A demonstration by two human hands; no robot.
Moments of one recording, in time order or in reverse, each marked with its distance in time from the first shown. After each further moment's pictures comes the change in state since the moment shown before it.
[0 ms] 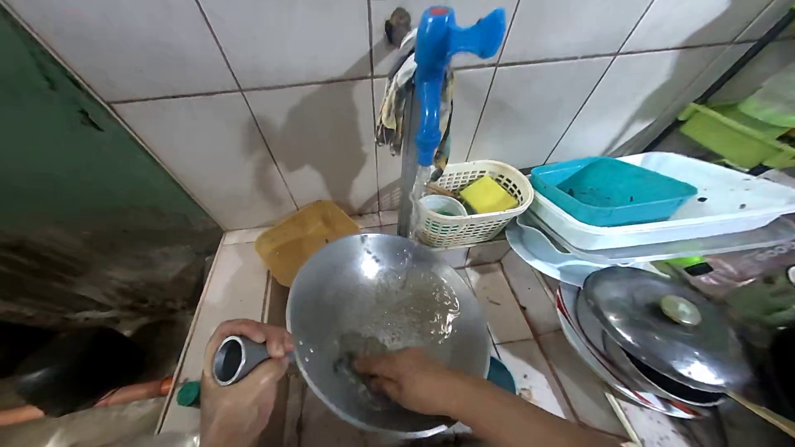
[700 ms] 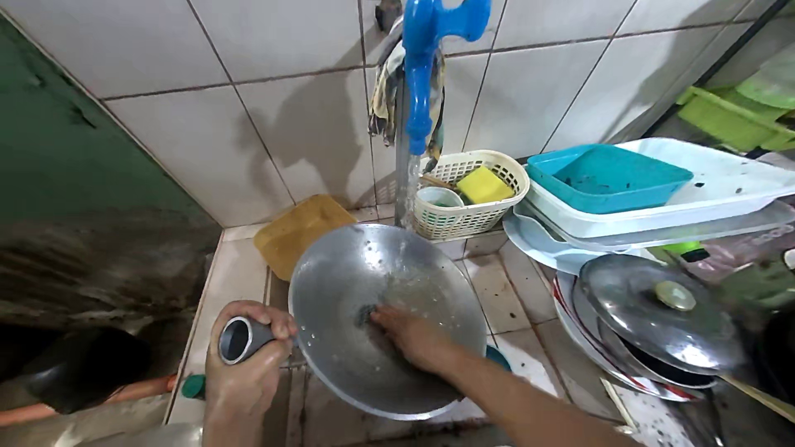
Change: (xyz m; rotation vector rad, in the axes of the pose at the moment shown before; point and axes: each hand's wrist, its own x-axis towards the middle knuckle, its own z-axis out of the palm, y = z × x) left_hand 0.010 0.010 0.009 -0.034 -0.031 -0.076; right_hand 0.013 0.039 0.001 -0.108 0.266 0.143
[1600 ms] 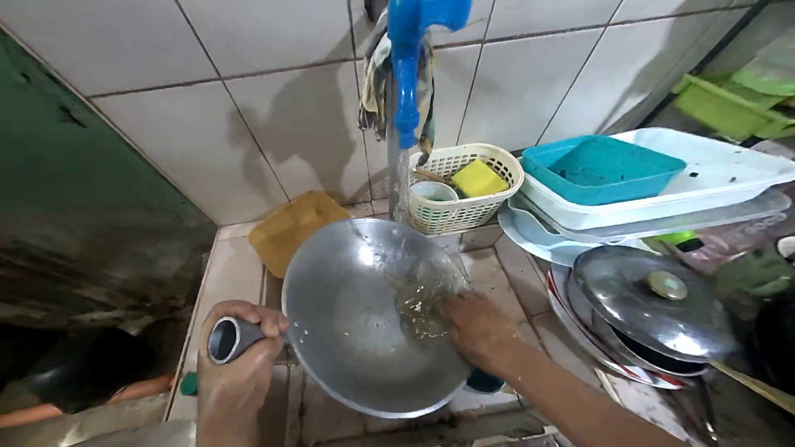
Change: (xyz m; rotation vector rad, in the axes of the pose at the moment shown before) left_hand 0.000 0.000 -0.002 0.019 -0.024 0.027; right_hand -0.062 0.059 -0.025 -0.406 0.173 0.174
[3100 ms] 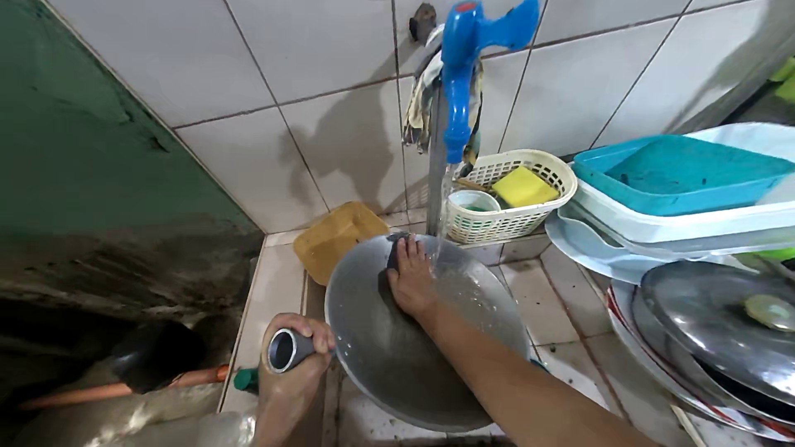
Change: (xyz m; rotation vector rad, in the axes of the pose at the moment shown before) left_hand -0.008 -0.011 -0.011 -0.002 -0.057 0.044; right_hand 0.171 -0.104 0.037 0.438 0.485 -0.023
